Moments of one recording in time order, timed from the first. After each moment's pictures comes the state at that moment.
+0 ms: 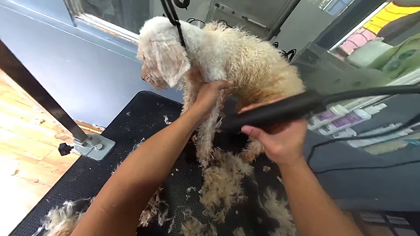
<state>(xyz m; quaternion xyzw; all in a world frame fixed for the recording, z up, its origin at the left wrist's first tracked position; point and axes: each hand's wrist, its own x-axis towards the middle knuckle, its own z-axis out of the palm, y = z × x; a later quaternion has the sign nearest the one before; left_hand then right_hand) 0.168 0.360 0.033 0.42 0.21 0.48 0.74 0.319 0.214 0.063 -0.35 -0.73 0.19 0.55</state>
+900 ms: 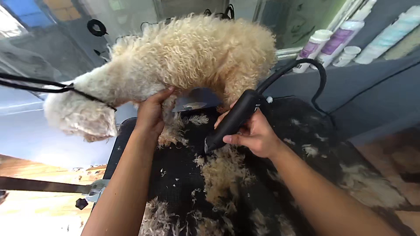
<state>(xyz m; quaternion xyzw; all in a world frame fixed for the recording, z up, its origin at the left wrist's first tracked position) 0.150 0.346 0.050 0.46 0.37 0.50 0.64 0.370 0.176 0.001 -0.36 -0.61 0.36 0.61</state>
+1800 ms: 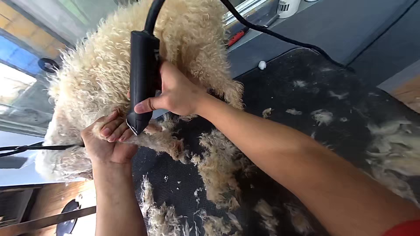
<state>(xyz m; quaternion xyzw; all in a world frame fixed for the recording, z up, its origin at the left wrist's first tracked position) 0.132 0.328 0.066 0.35 0.16 0.45 0.81 0.352 0.290 0.057 -0.21 -0.61 0.35 0.68</state>
